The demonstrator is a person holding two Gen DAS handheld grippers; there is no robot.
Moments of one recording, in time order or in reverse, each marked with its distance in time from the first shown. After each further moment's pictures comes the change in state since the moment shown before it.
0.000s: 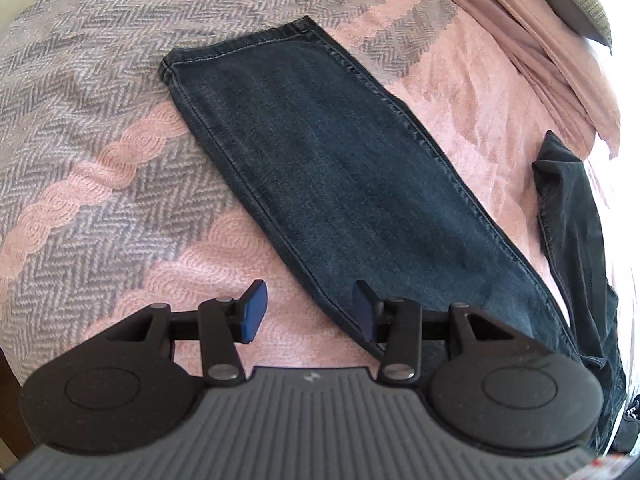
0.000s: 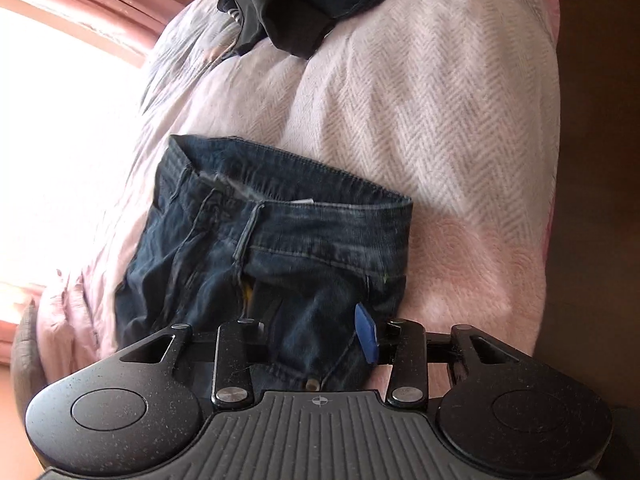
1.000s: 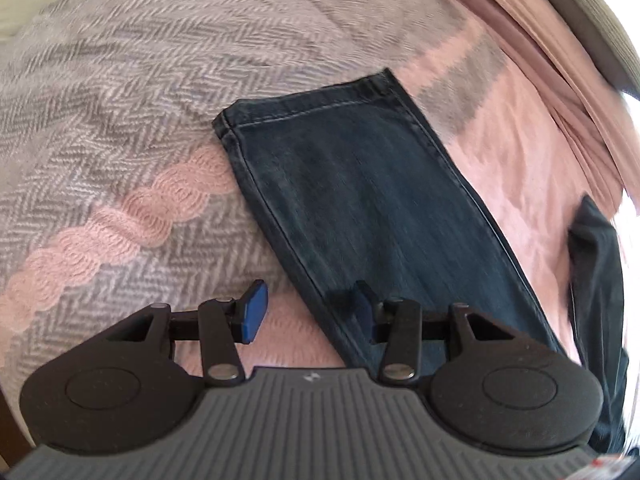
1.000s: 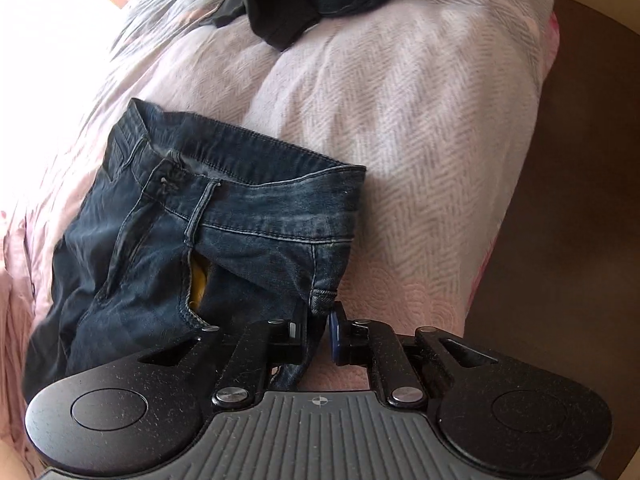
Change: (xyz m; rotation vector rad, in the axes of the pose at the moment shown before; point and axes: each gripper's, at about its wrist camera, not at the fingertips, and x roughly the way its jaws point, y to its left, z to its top) left arm 0.026 0.037 0.033 -0.122 -0.088 0.041; right arm 0.002 0.002 0.012 -0.169 0.082 -0.210
